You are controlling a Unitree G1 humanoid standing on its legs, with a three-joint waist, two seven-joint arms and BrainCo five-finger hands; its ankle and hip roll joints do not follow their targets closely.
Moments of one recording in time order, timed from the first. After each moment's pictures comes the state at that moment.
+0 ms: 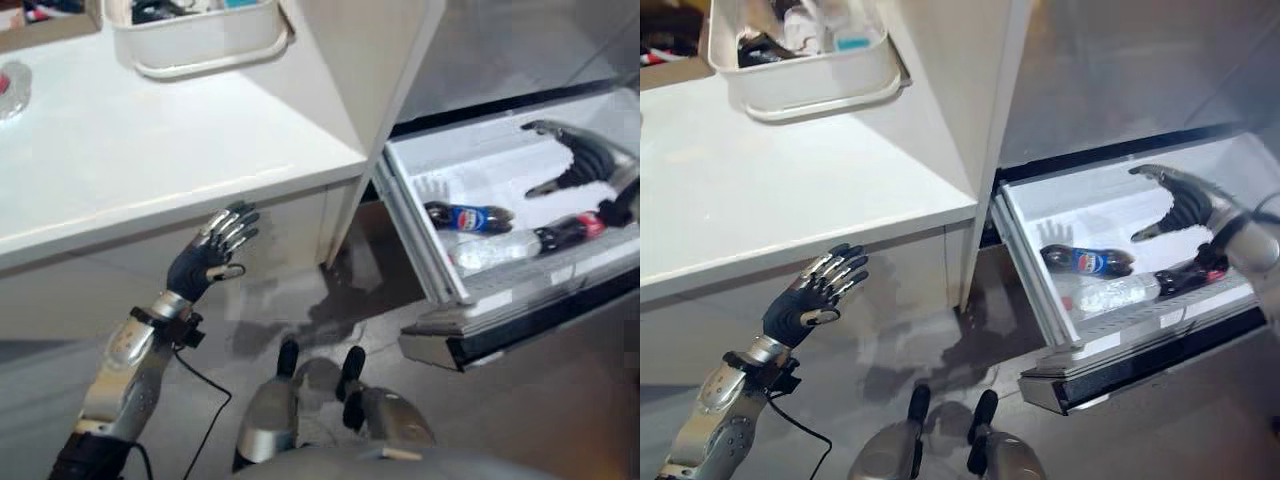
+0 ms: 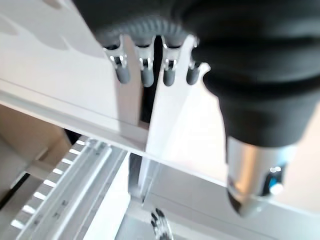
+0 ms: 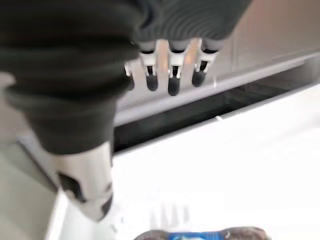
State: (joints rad) left arm 0.19 0.63 -0.03 -0.16 -0.77 -0.22 -0.39; right arm -0.37 -1.17 0.12 0.30 -0.09 -0.24 0.20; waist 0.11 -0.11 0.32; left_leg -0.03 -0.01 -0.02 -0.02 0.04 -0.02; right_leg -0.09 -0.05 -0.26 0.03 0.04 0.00
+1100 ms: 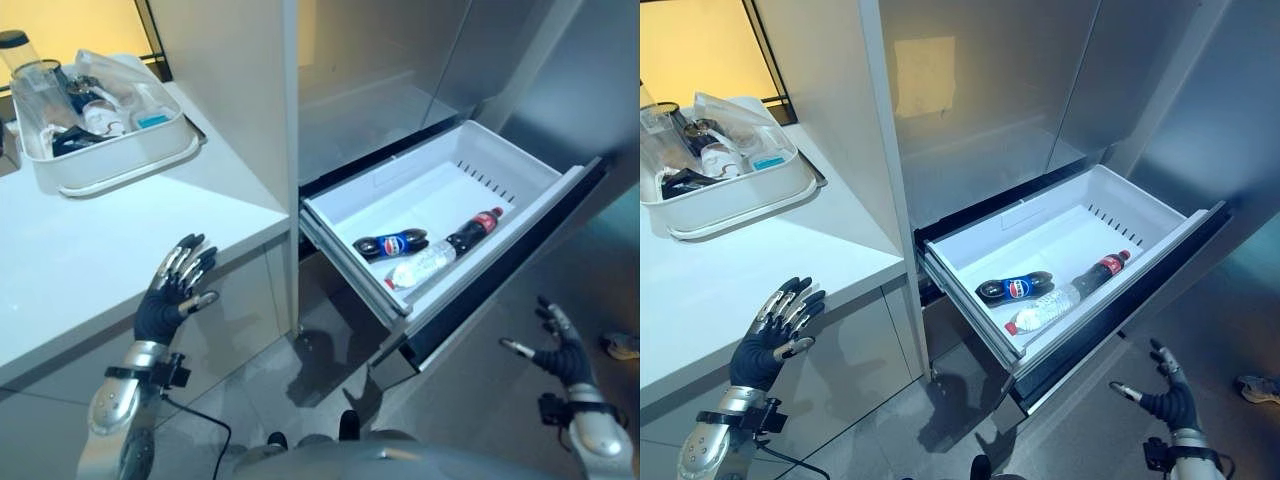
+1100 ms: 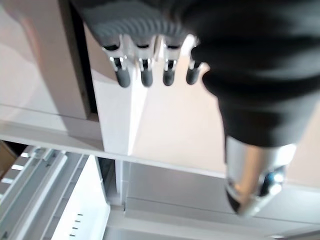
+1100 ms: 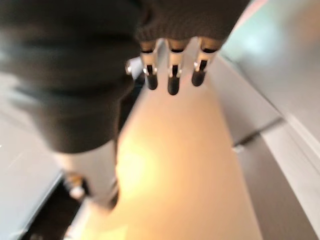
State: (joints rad) left arm 0.38 0.43 0.09 -0.17 -0.60 -0.32 -0.24; right arm 0.37 -0.32 -0.21 0.37 0.03 -0.34 -0.03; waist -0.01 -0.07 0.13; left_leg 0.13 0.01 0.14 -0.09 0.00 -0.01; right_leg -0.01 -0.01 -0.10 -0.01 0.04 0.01
